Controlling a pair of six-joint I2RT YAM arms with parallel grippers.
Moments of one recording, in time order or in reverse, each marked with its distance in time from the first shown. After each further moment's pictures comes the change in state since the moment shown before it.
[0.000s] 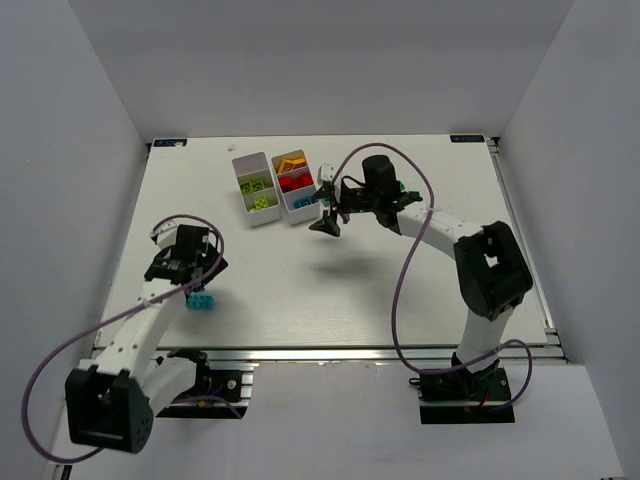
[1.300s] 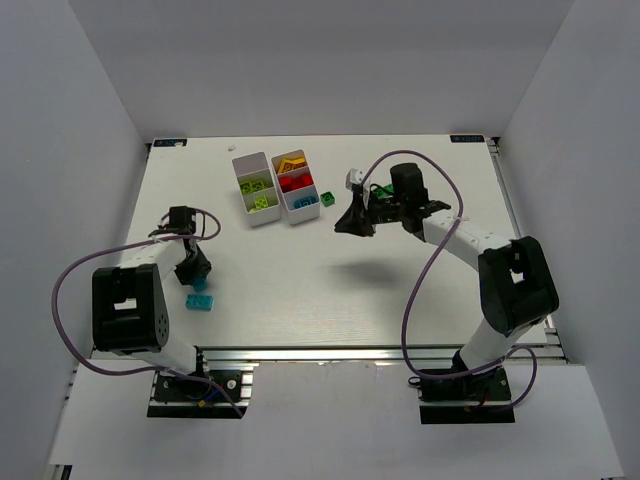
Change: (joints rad) left arm 0.275 0.591 0.119 0.157 0.195 0.322; right arm -0.114 -0.187 -0.175 -0.145 -0.158 0.080
